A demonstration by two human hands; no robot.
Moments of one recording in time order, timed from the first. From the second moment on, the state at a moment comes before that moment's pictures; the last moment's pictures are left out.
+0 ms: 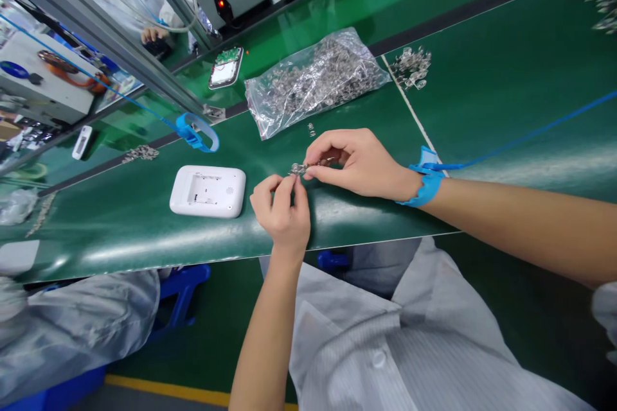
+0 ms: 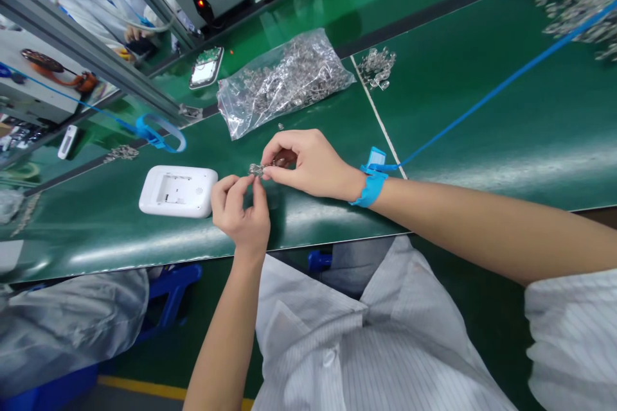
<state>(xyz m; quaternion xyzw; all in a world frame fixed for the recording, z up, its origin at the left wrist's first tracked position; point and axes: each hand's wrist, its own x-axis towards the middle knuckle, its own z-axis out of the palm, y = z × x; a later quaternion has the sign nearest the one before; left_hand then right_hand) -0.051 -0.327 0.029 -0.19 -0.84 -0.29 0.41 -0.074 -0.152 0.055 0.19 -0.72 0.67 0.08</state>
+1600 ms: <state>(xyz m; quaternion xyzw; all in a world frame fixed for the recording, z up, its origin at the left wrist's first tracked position) -0.048 -0.325 0.031 -0.23 -0.81 -0.28 0.46 -0.069 -0.151 0.058 0.23 -0.71 0.65 0.11</state>
